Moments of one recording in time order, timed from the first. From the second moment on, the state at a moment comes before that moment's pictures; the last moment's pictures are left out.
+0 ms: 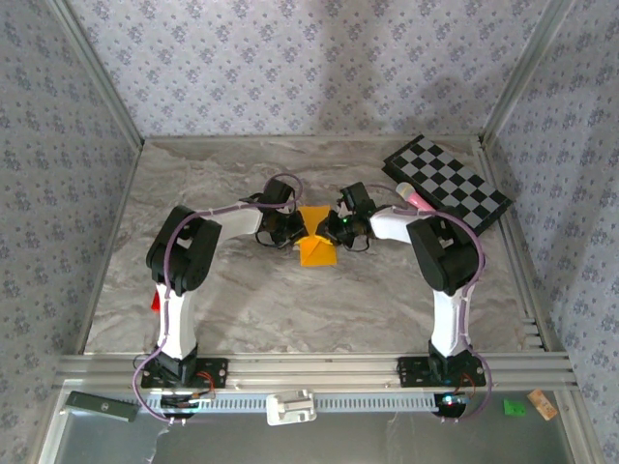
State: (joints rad) left arm -0.54 2.02 1.27 -0.32 0.37 -0.96; right arm 0.48 1.98 1.15 -0.11 -0.51 0.90
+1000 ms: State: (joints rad) left arm -0.41 1.65 0.94 0.14 0.67 -1.14; right arm 0.39 1.86 1.15 0.26 -0.81 1.06
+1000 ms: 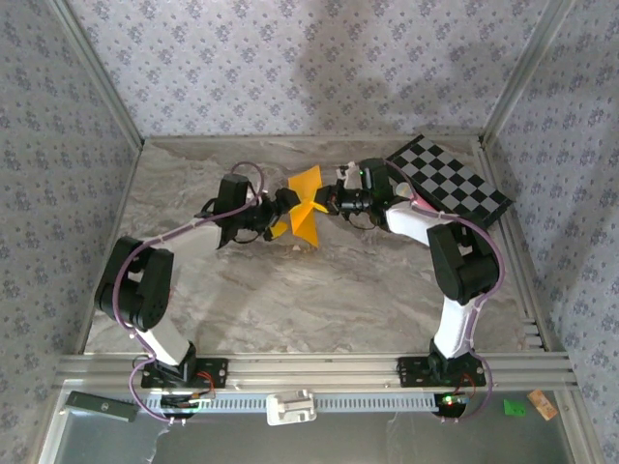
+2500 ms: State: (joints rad) left arm -0.51 1.67 1.44 -0.72 0.04 -0.61; right arm 0.26 1.59 1.16 -0.30 -0.40 0.66
